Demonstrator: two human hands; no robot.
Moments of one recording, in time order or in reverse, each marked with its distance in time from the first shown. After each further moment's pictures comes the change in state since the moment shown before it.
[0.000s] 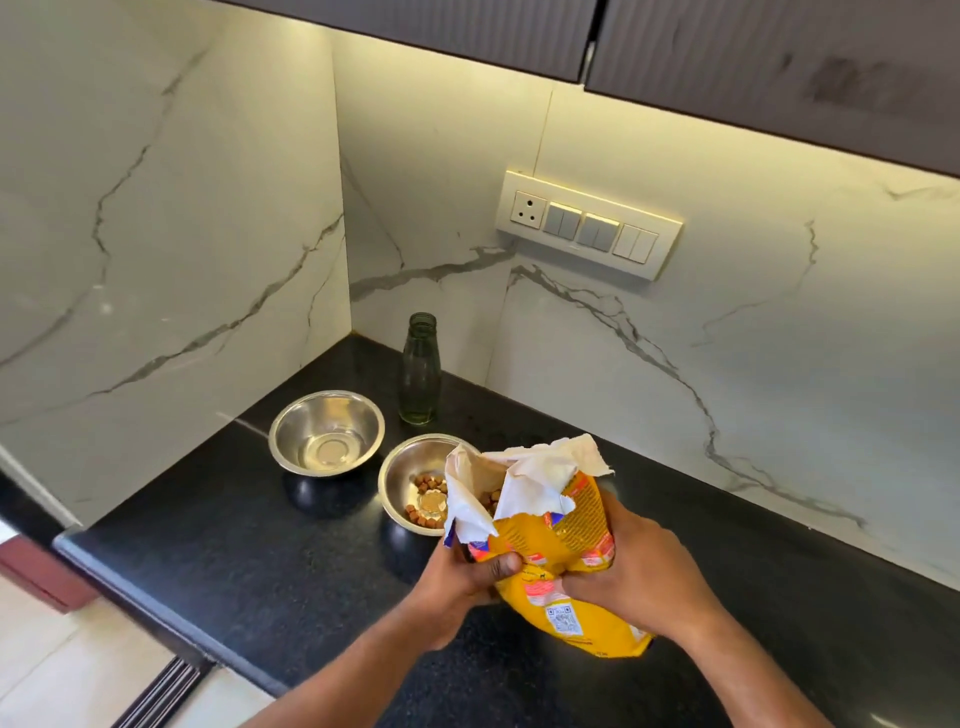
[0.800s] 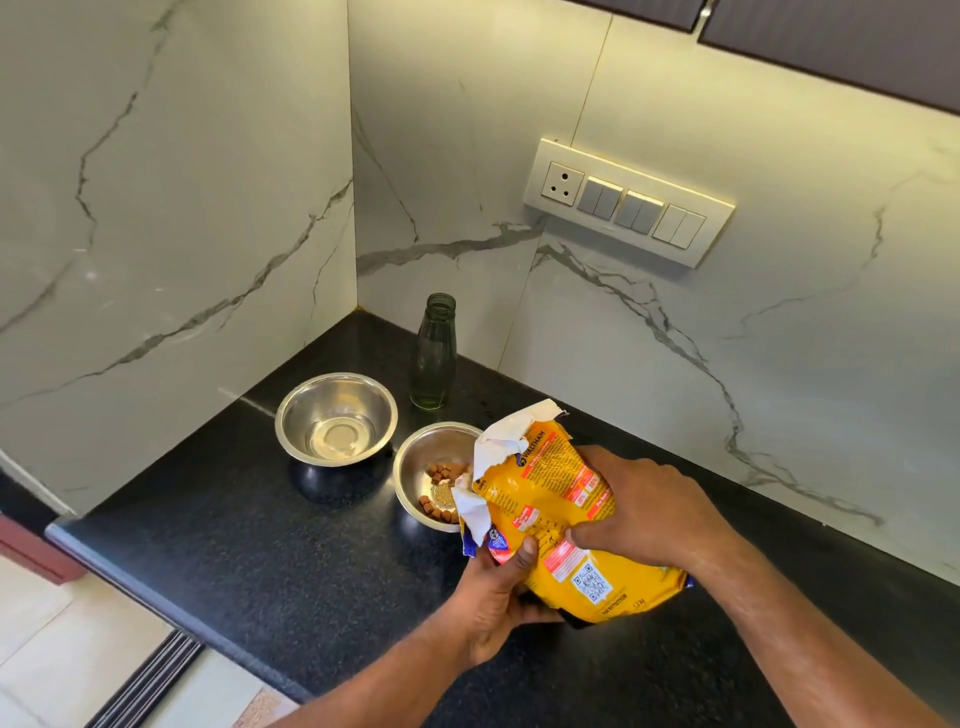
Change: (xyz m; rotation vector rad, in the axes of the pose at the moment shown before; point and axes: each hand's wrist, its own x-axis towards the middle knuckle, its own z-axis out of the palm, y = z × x) left_hand 0.009 -0.015 0.009 -0.403 -0.006 -0.112; right_hand 0.063 -0.047 -0.023 -0.364 -0.228 0.039
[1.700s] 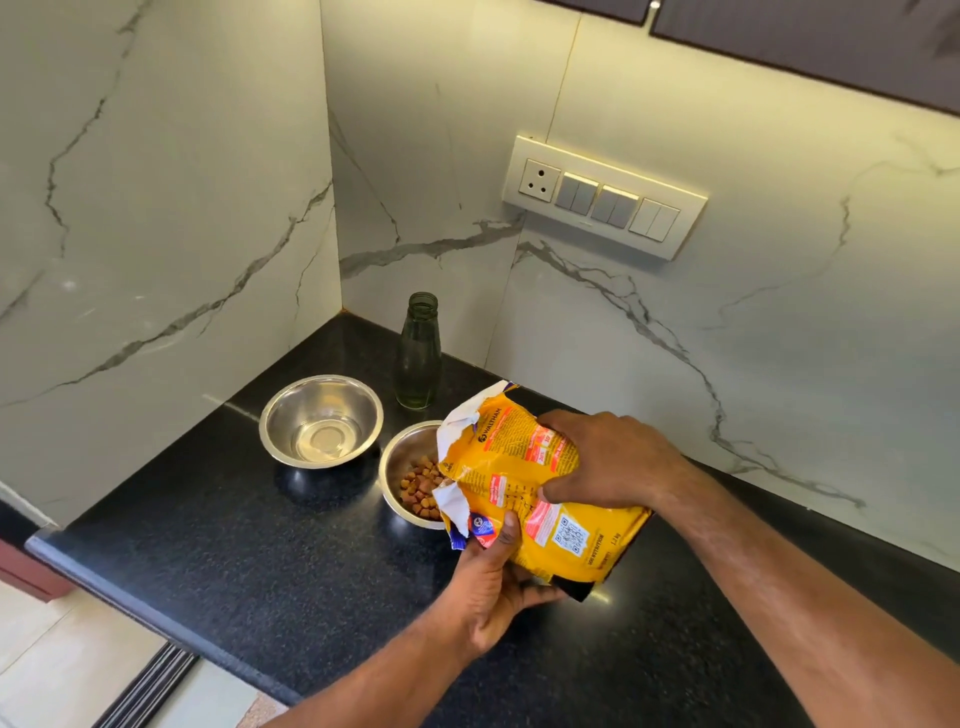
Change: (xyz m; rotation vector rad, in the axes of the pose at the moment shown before) left_hand 0.001 0.003 0.023 -0.185 0.064 -0.011; right_hand 0.026 -0.008 -0.025 -0.063 0.028 -0.098
